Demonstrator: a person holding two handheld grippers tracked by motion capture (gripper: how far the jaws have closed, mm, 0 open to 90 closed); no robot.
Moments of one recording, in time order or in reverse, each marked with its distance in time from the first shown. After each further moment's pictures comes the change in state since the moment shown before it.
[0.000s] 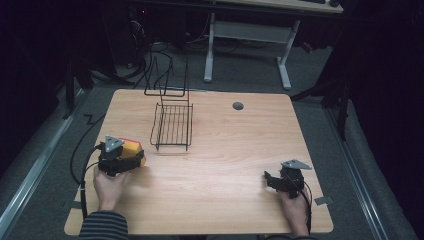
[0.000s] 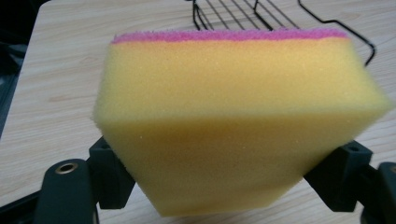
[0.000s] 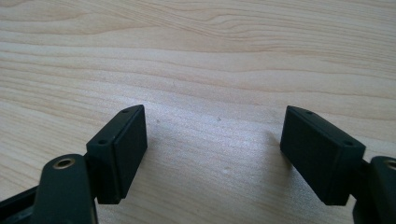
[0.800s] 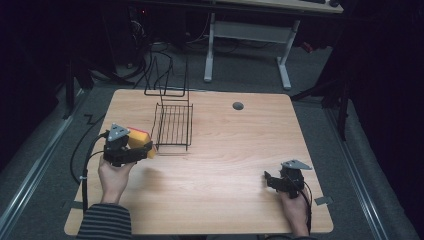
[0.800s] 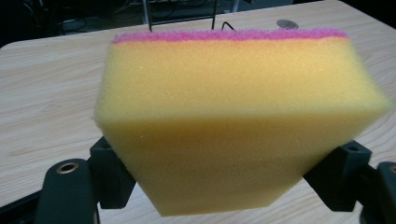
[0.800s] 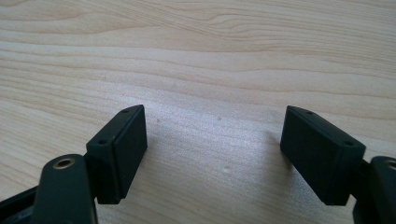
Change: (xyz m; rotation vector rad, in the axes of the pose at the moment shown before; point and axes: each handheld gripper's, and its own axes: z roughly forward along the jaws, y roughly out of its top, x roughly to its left) left arm -0.018 0.042 -0.010 -0.037 -0.104 0.023; right arm 0.000 0.000 0.000 0.002 0.002 0.003
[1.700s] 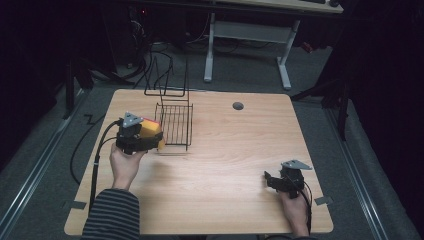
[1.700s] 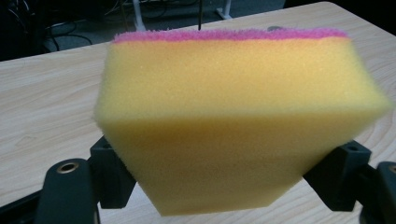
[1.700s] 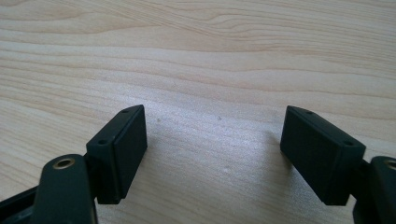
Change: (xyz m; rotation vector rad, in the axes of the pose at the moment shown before) left arm -0.012 0.030 0.028 0.006 -0.024 0.015; right arm 0.000 0.000 0.000 0.000 0.002 0.000
